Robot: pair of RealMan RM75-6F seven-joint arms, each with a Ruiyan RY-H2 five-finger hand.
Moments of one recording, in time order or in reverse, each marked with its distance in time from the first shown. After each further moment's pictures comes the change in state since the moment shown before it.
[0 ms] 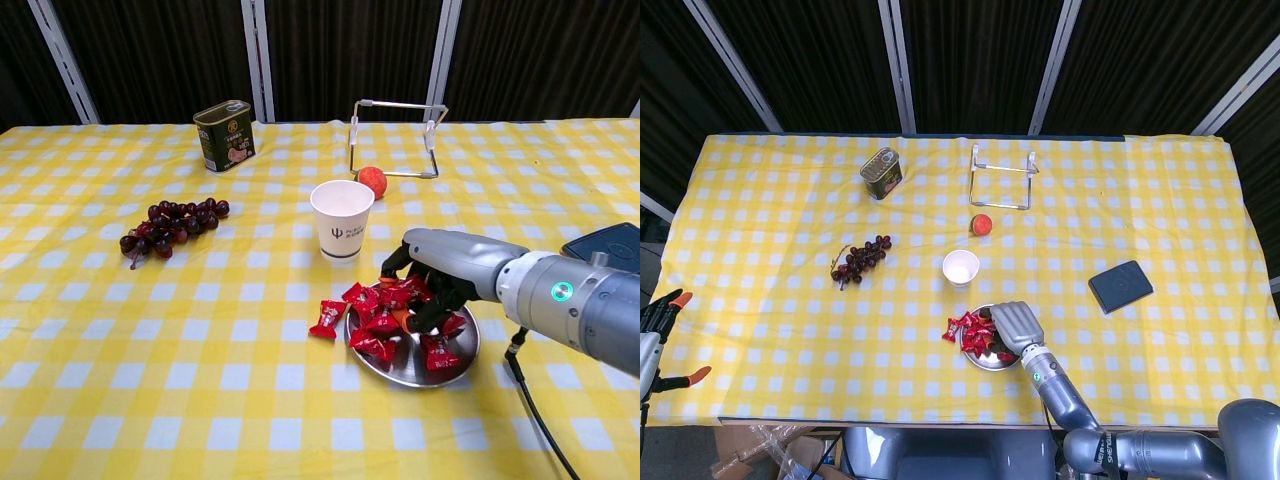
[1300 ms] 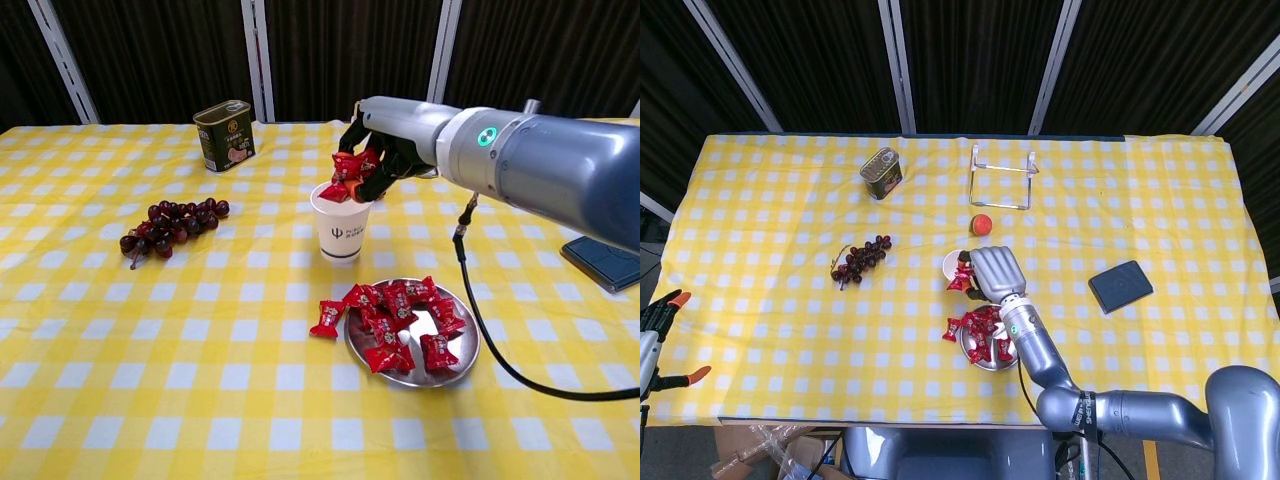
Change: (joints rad) left arm -0.011 0.018 -0.005 -0.020 -0.037 -0.040 -0.034; right arm 0.224 0.024 0.206 0.021 0.181 0.051 -0.092
